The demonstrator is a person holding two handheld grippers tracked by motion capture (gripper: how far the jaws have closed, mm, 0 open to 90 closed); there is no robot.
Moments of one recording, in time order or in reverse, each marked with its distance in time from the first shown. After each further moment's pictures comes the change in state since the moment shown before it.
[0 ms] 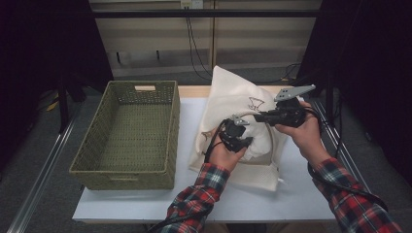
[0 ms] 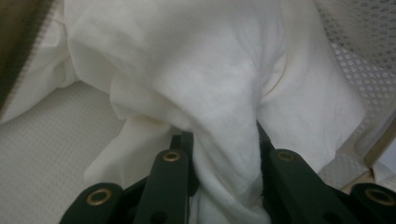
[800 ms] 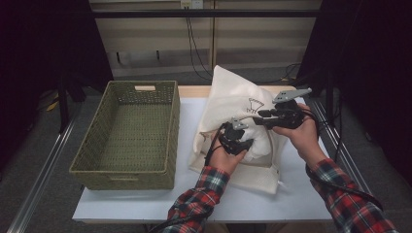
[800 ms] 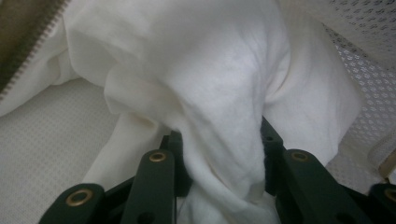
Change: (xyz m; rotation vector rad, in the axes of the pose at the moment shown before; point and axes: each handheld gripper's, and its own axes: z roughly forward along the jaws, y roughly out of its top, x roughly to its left) left arm 0.003 -0.015 0.008 -0.033 0.003 0.004; right arm -0.010 -0.015 0.014 0.026 -0.063 0.022
